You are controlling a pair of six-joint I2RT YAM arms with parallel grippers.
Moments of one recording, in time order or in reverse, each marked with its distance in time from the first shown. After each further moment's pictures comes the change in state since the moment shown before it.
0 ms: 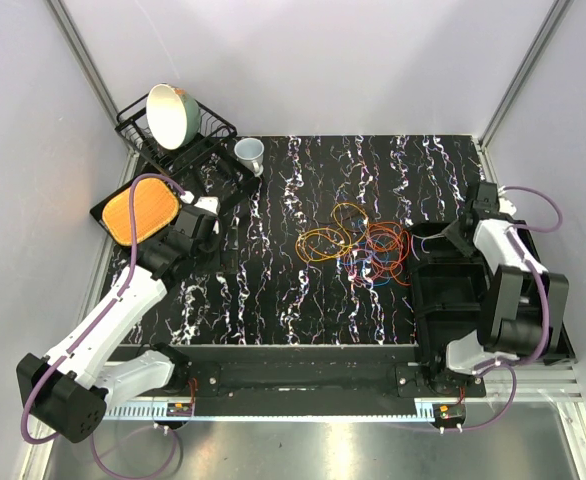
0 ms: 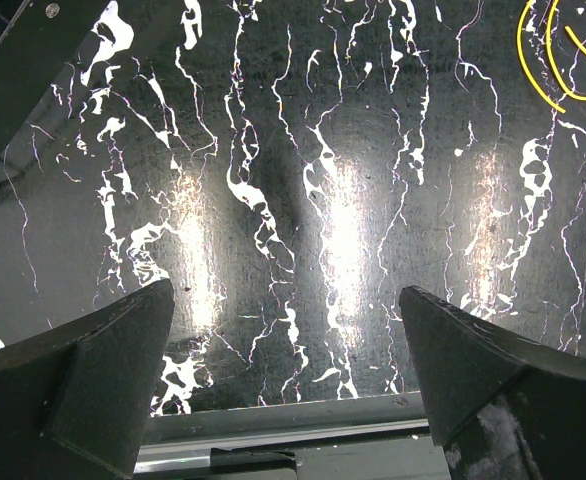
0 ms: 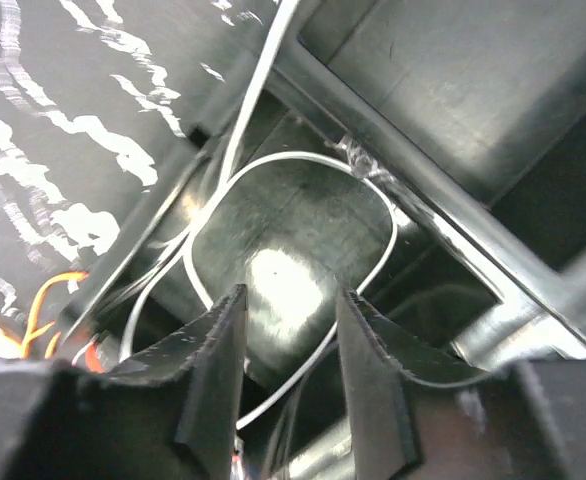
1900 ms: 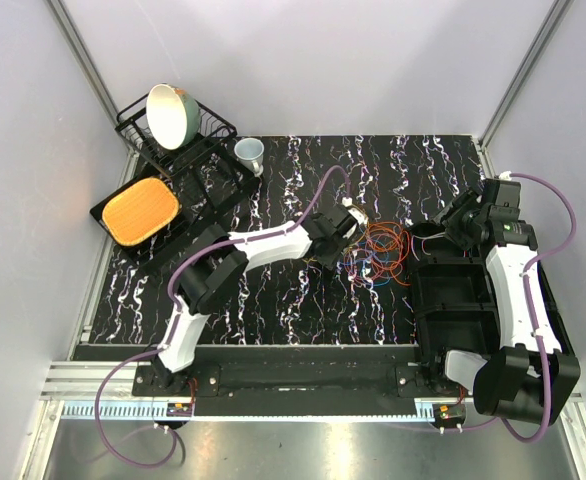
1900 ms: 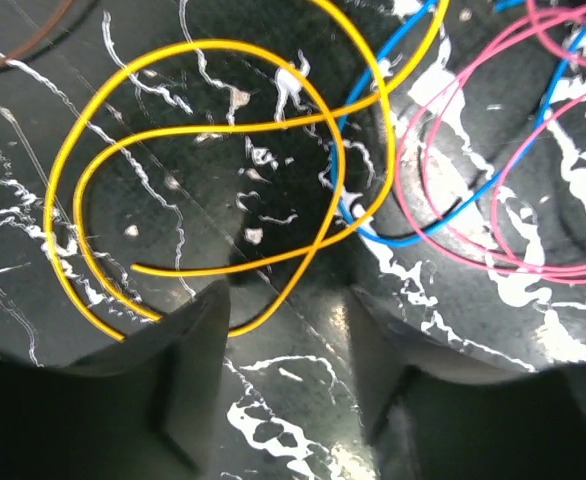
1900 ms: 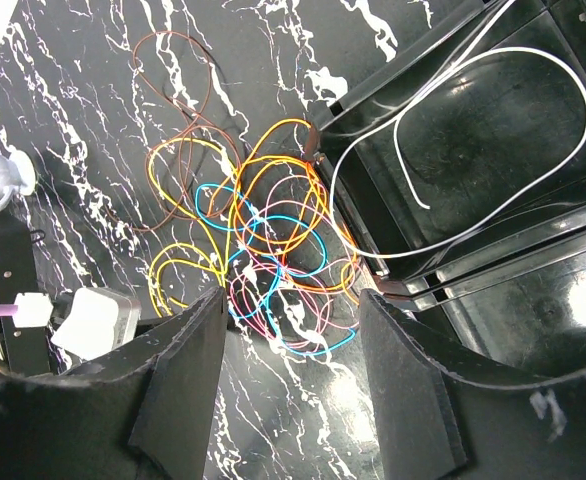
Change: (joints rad) left arm -0.418 1.068 0.584 0.361 0.024 0.262; right arm 0.028 -0.372 0.064 -0.186 -0.371 -0.027
